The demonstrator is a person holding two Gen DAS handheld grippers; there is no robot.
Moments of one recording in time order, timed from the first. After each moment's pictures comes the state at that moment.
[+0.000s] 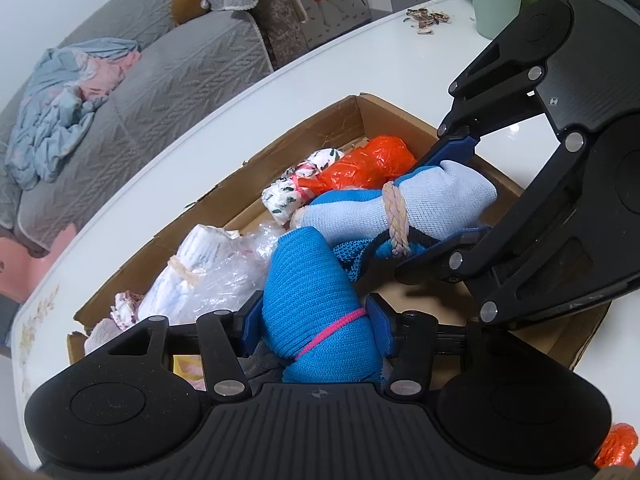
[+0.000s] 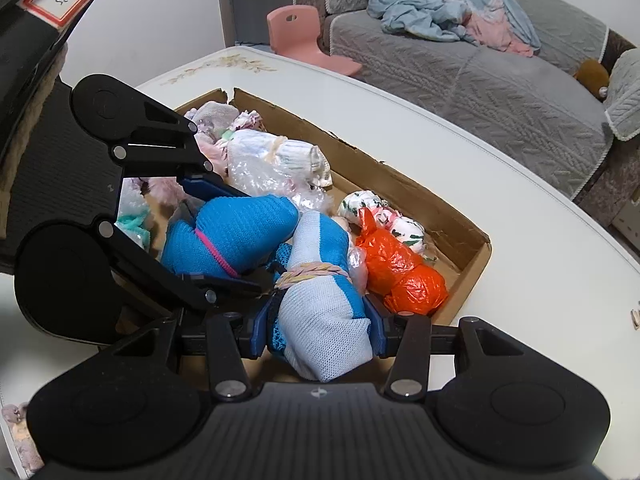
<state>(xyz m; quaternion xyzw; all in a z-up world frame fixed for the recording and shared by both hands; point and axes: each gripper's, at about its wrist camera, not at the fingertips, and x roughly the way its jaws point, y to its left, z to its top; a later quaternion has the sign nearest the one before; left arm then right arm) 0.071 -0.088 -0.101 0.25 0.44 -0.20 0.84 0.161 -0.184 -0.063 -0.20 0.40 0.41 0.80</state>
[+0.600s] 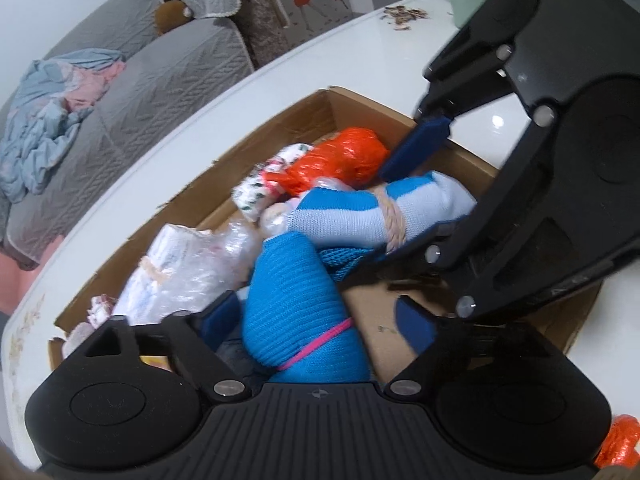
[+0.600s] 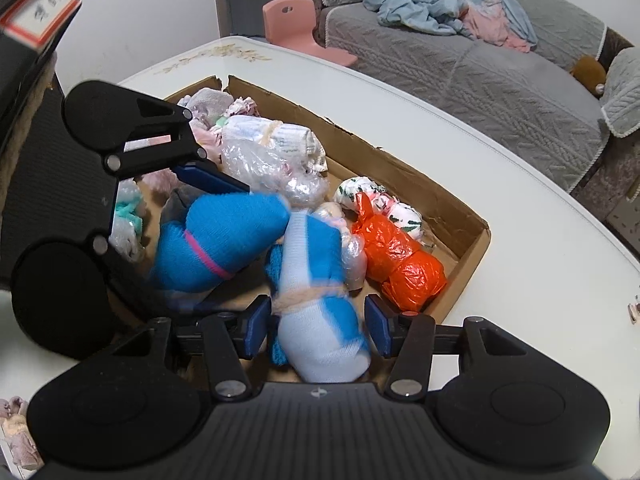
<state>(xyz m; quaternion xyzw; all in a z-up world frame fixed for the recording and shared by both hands) 0.058 -0.096 -0.111 0.25 0.44 -0.22 0.83 0.162 -0.190 -0.066 -0.21 0.40 0.40 0.79</state>
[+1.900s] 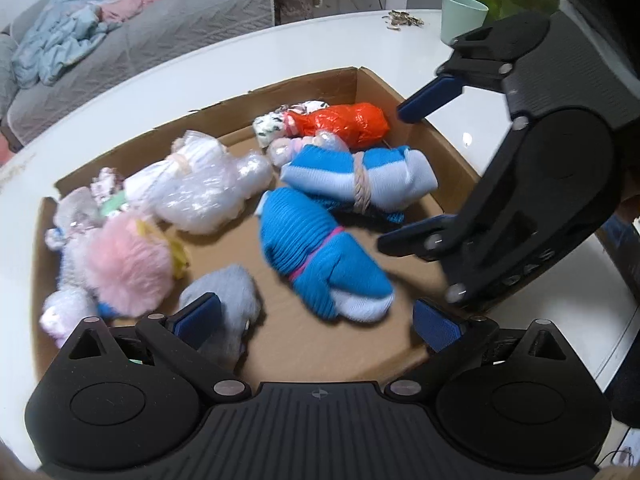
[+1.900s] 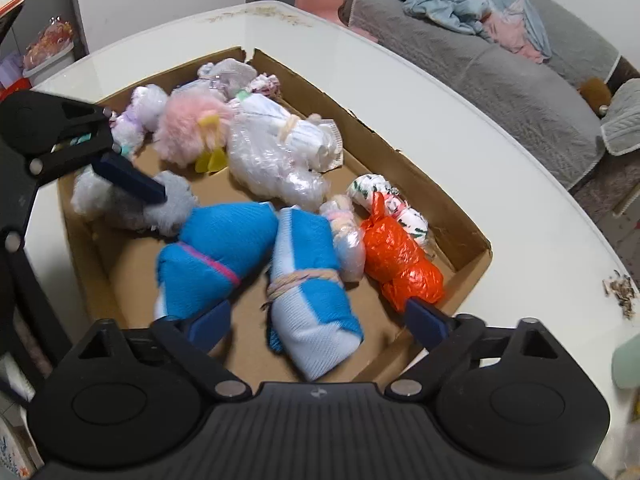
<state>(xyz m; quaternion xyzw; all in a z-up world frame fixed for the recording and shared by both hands) -0.054 -0.084 -0.080 0.11 0.50 -0.18 0.84 0.105 -0.200 -0.055 -0.29 0.40 0.40 0.77</state>
